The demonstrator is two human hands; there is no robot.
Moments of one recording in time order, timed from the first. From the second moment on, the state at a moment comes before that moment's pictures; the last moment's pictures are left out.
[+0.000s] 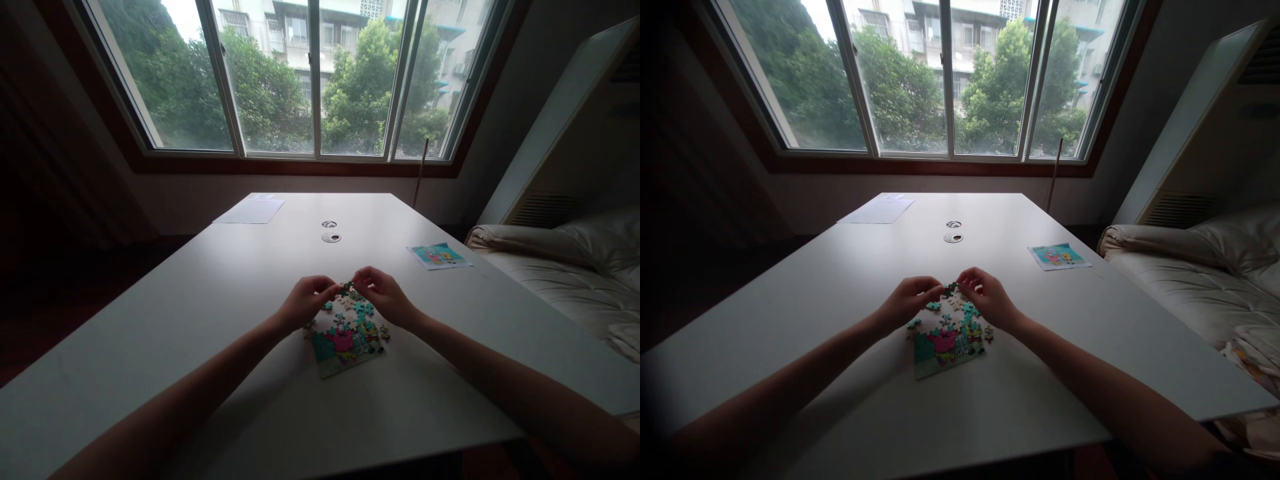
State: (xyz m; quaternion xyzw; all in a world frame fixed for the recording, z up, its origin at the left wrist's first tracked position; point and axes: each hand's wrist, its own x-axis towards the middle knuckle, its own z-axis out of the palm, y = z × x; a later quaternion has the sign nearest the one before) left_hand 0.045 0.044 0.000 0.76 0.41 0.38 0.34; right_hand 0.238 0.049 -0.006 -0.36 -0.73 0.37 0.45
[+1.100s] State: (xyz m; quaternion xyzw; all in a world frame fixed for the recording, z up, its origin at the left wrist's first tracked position) left_hand 0.002 0.041 0.024 0.89 0.41 0.09 0.20; right_hand 0.255 0.043 -0.001 -0.32 -0.90 0.14 0.27
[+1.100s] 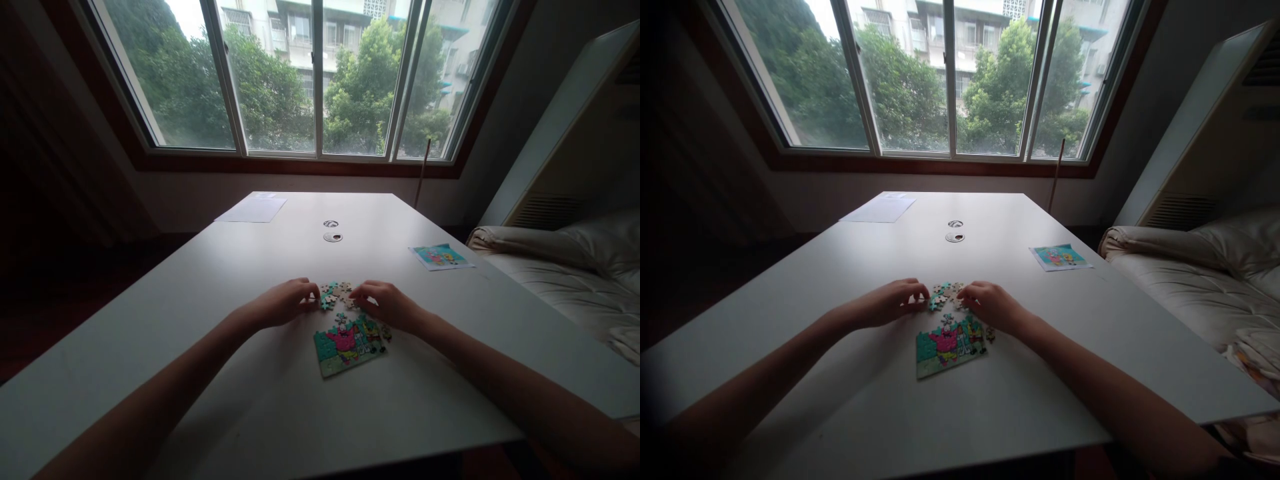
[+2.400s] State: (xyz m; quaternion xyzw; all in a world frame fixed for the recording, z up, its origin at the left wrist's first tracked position) left_hand 0.021 0.023 0.015 0.92 0.37 -0.02 0.16; right_hand 0.266 0.065 -0.002 -0.33 -0.91 0.23 0.10
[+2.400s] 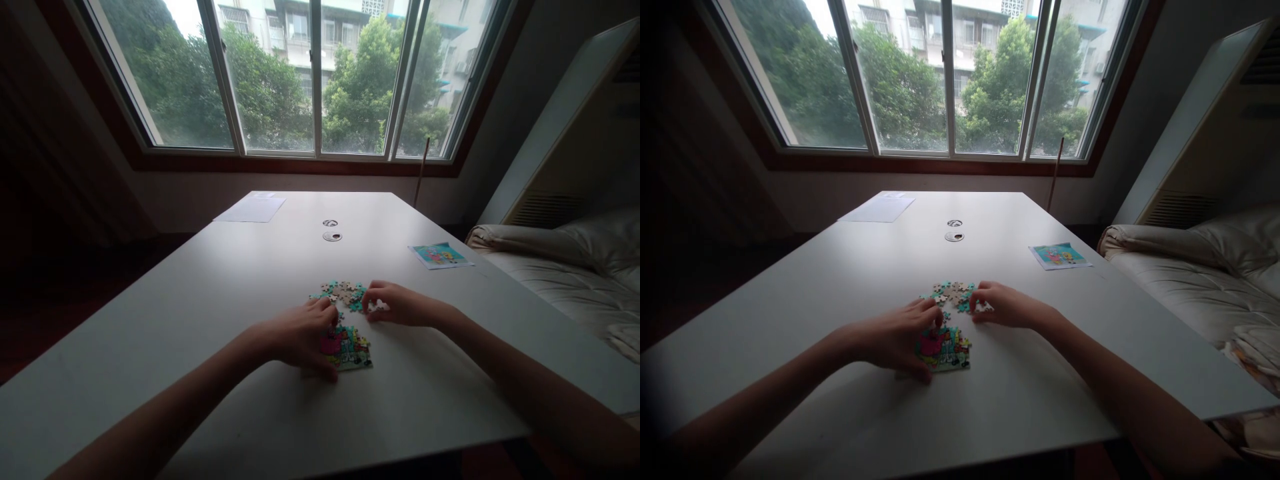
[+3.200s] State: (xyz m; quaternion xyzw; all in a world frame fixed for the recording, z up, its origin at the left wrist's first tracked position) left_hand 0.022 0.029 0.018 0.89 0.38 0.02 0.25; right_hand 0.234 0.038 0.011 -0.32 -0.89 0.28 0.15
